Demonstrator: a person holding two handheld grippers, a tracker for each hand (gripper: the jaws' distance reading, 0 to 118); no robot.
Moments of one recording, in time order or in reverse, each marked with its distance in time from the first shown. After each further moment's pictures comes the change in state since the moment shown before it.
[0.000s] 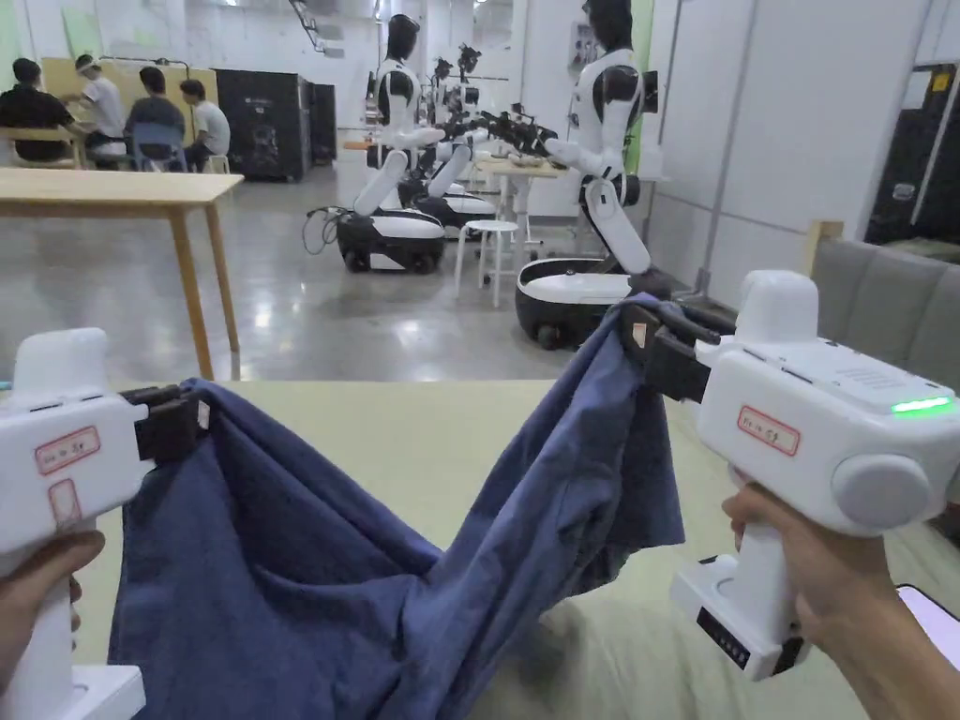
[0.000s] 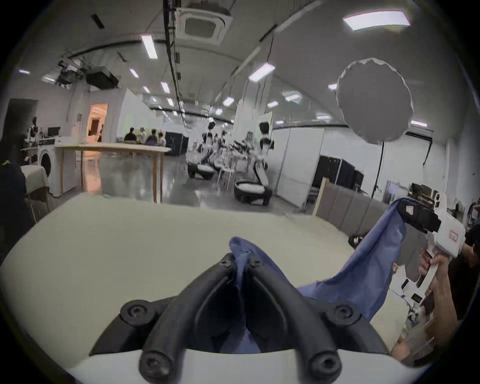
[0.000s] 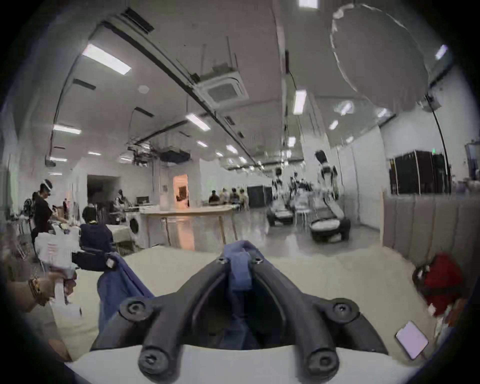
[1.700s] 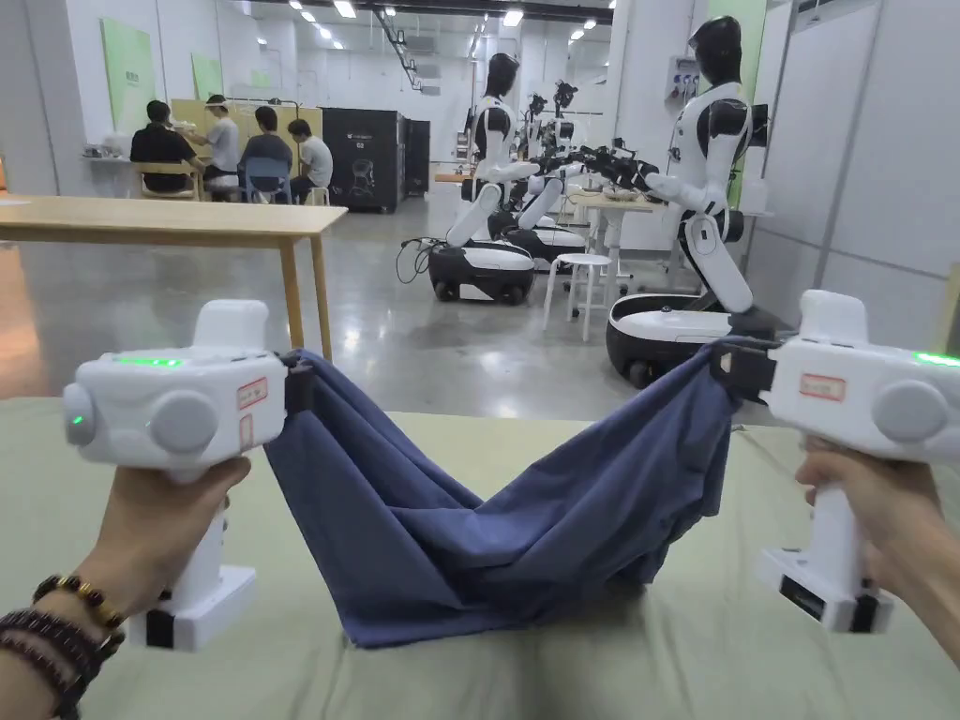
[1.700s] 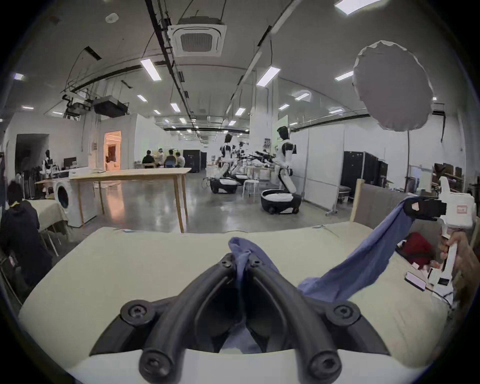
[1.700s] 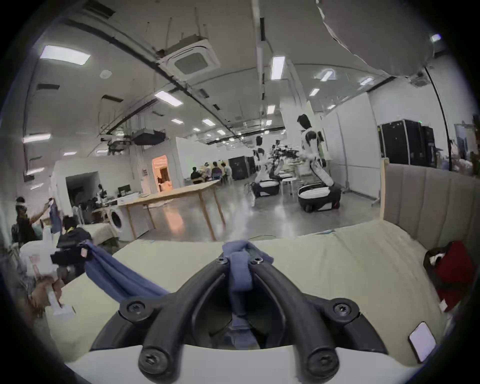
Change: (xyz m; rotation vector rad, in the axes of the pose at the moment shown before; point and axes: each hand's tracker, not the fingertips) left arm -0.058 0.018 -0.080 0.015 0.127 -0.120; right arm 0.049 -0.021 -0.114 -0.248 -0.058 -0.122
